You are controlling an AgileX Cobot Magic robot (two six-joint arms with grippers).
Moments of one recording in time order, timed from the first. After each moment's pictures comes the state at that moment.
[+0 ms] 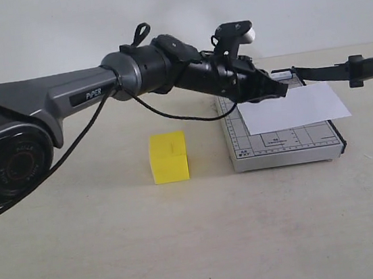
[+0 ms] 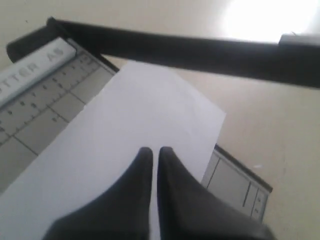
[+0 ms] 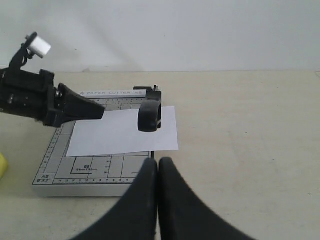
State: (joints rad) left arm -0.76 2.55 -2.15 -1.08 0.60 0.95; right arm 0.05 0.58 -0.41 0.07 0.26 -0.04
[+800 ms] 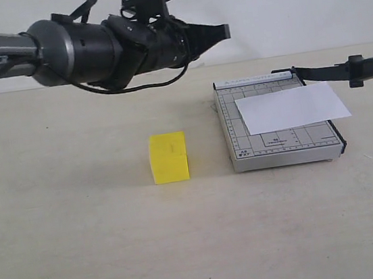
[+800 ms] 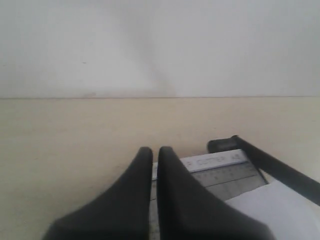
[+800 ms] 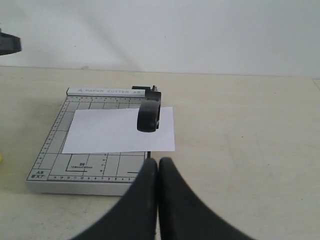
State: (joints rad) left arm -0.76 2.14 -1.58 -1.08 -0.13 0.68; right arm 0.05 0.58 -0.41 0.07 0.26 -0.09
